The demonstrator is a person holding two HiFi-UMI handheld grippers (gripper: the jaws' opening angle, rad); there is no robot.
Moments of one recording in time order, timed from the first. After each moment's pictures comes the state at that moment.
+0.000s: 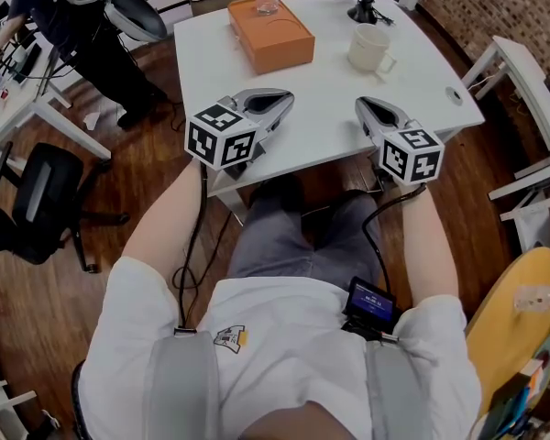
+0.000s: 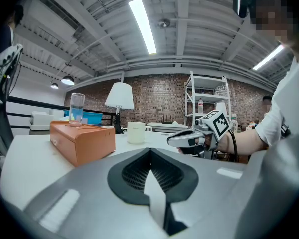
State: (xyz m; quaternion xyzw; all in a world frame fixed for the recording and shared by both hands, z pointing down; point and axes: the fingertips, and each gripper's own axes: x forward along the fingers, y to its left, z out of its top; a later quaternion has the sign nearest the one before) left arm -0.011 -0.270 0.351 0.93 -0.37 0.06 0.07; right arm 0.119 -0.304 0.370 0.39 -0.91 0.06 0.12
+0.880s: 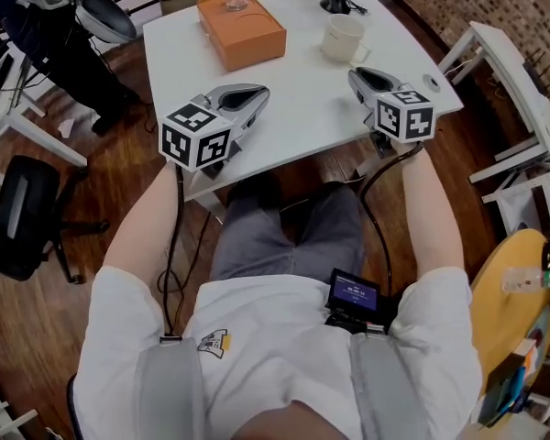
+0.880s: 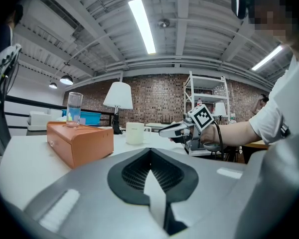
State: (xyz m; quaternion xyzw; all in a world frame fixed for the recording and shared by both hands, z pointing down) left arm -0.007 -0.275 0.350 0.93 -0.36 0.06 0.07; right arm 0.158 -0.365 0.356 0.43 -0.88 0.05 0.17
